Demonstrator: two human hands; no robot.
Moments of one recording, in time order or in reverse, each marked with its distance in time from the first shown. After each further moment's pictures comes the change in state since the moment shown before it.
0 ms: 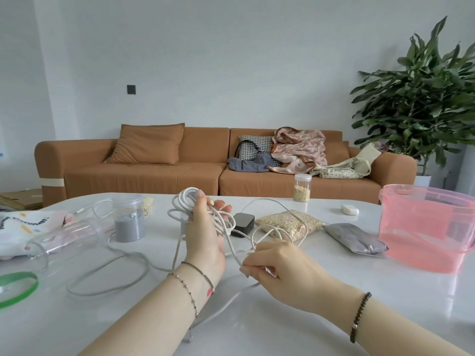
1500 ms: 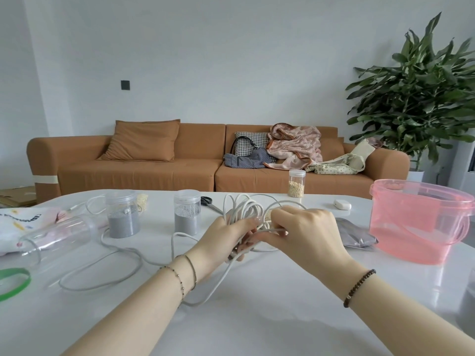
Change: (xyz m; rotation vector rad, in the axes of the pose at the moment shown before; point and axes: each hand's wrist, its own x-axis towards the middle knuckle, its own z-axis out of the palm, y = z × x) left_hand -0.009 -0.007 -0.011 0.848 -0.695 -0.021; right_hand 0.004 0.024 -0.034 -0.509 0.559 -0.078
